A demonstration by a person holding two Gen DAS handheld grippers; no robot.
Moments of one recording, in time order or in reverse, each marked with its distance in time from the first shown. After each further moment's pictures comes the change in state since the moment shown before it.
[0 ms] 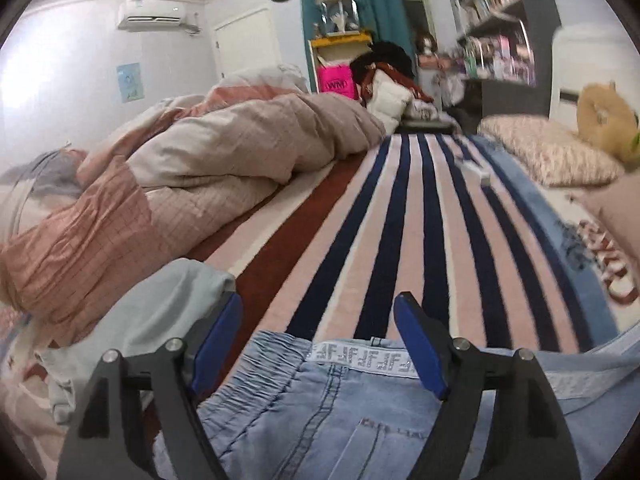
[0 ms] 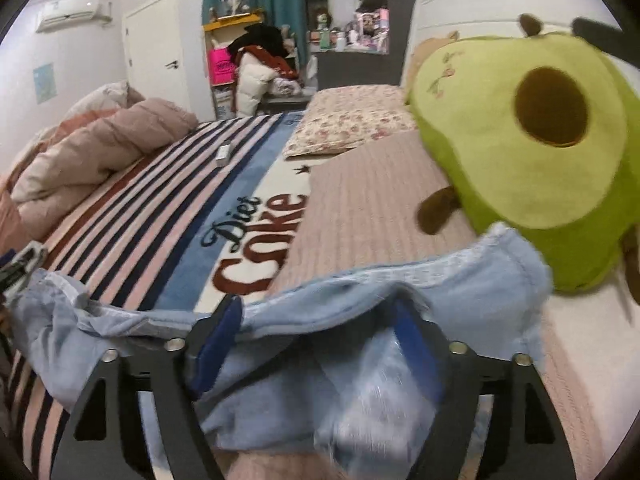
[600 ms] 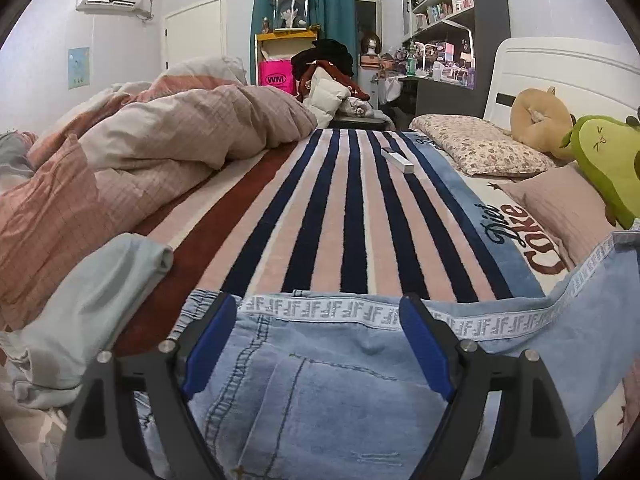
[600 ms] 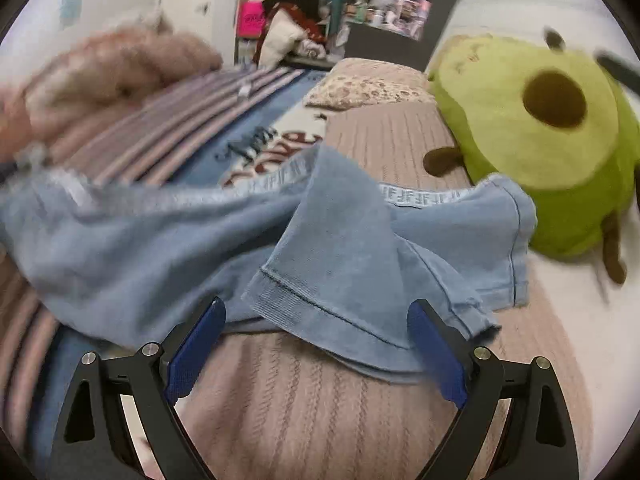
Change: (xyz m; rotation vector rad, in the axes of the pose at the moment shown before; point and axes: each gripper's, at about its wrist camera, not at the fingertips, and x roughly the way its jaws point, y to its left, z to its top) left arm -0.030 -0.011 -0.029 0.023 0.036 -0.258; right arm -0.013 0.027 -0.063 -0.255 0.135 -0.093
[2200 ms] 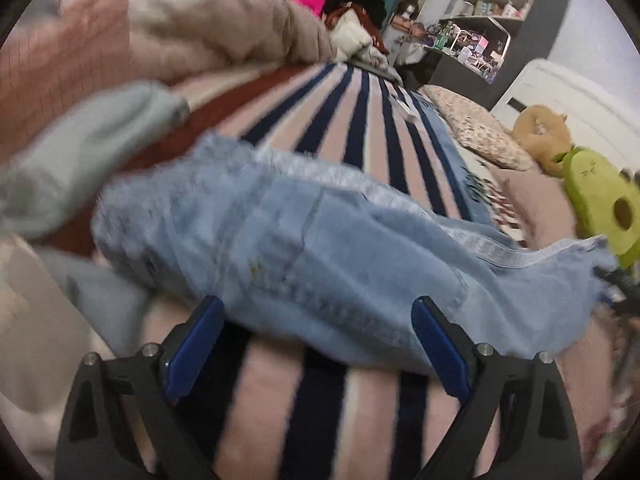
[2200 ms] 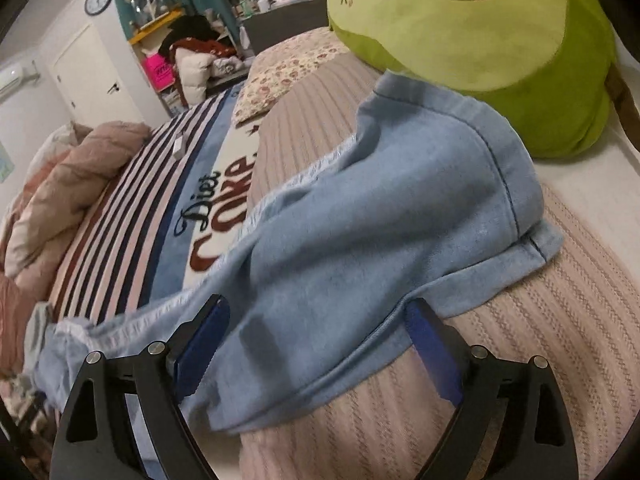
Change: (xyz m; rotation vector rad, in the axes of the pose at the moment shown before) left arm -0.029 0.037 -0.079 -0.311 0.269 -0.188; right arm 0.031 -0.066 0.025 0.567 0.037 0.142
